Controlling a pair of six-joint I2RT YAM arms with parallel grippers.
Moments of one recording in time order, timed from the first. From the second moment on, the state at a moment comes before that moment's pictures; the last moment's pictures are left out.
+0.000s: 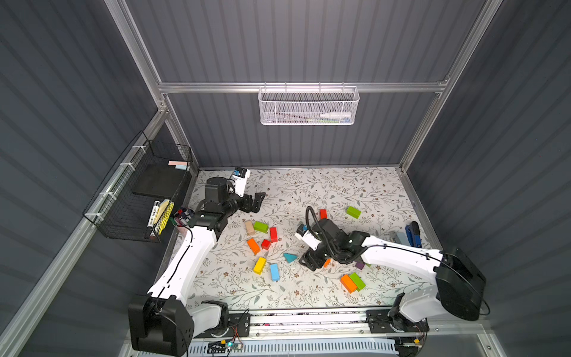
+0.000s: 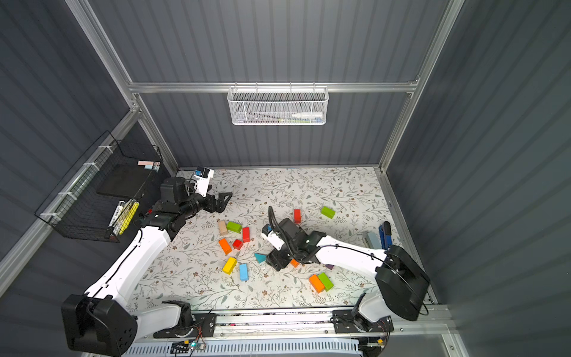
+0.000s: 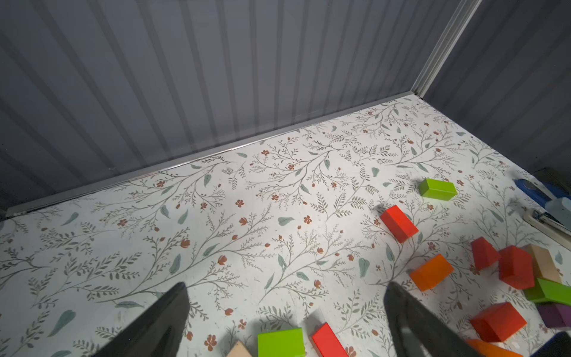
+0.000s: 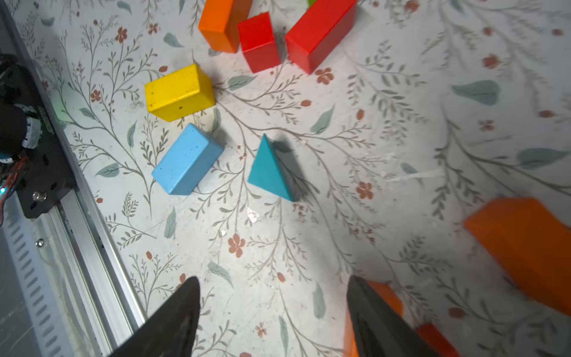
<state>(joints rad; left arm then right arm) -0.12 1.22 1.02 -0.25 0.34 0.08 0.94 1.51 0.93 -0.39 -0.18 0.05</state>
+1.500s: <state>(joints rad) -0.10 1.20 1.01 -0.22 0.16 0.05 1.03 1.98 1.34 -0.59 -0.05 -0.24</state>
